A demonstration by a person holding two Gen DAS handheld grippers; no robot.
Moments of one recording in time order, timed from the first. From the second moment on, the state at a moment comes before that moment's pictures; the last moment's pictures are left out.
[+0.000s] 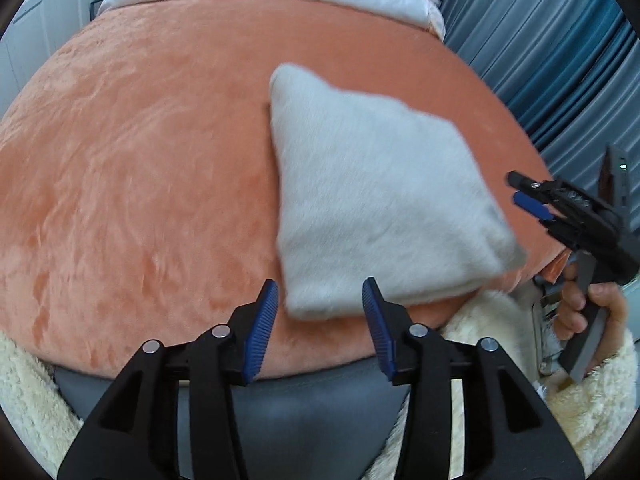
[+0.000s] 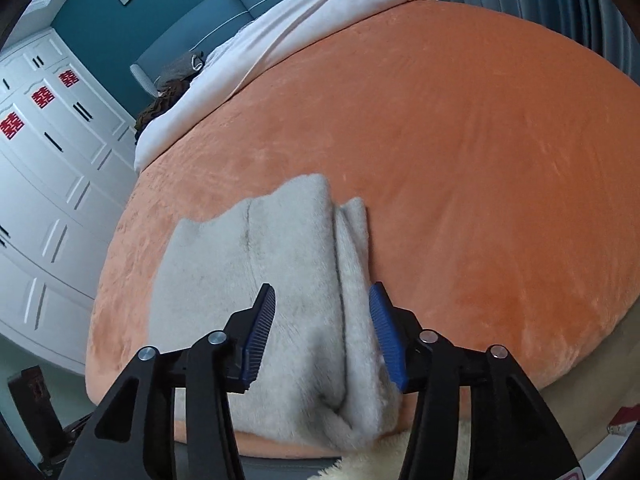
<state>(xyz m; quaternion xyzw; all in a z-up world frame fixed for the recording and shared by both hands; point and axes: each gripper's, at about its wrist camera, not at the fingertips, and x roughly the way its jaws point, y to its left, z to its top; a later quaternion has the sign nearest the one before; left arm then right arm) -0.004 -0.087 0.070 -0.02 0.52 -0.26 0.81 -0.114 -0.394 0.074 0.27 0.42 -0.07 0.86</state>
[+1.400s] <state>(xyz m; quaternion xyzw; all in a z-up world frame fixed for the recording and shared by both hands) -0.004 -0.072 0.049 0.02 0.53 -0.21 0.82 -0.088 -0.243 0.062 0.13 0.51 -0.01 0.85</state>
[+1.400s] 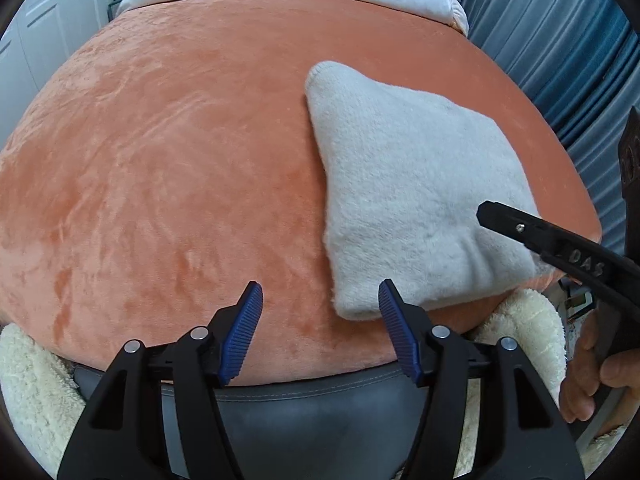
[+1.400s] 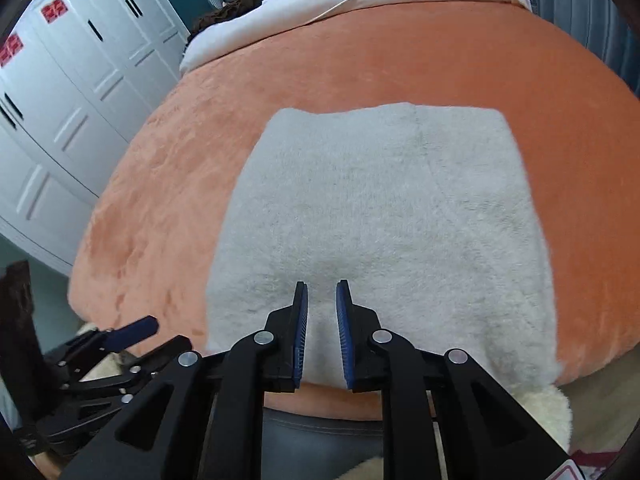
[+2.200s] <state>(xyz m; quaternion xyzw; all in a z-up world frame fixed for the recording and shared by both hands) -0.024 -0.140 0.053 0.10 0.53 -0.21 0.81 -0.141 -0.321 0.041 0.21 0.49 -0.11 0.84</state>
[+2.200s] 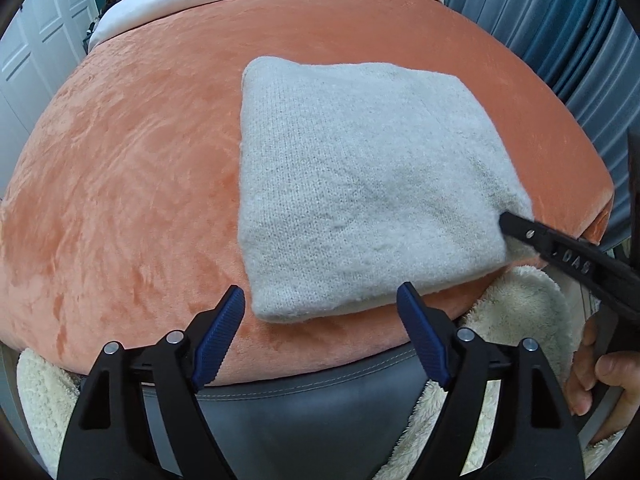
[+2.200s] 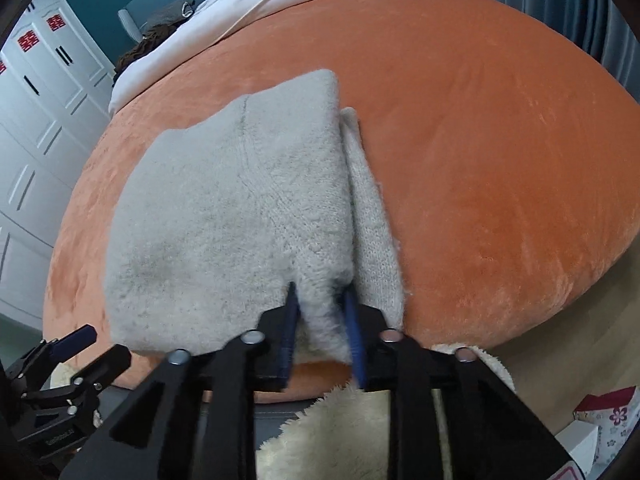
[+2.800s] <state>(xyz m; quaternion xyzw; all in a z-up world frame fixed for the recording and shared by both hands) -0.023 -0.140 0.043 0.10 0.55 -0.20 0.81 -0.146 -0.329 0.056 0.18 0.48 -0.11 0.85</state>
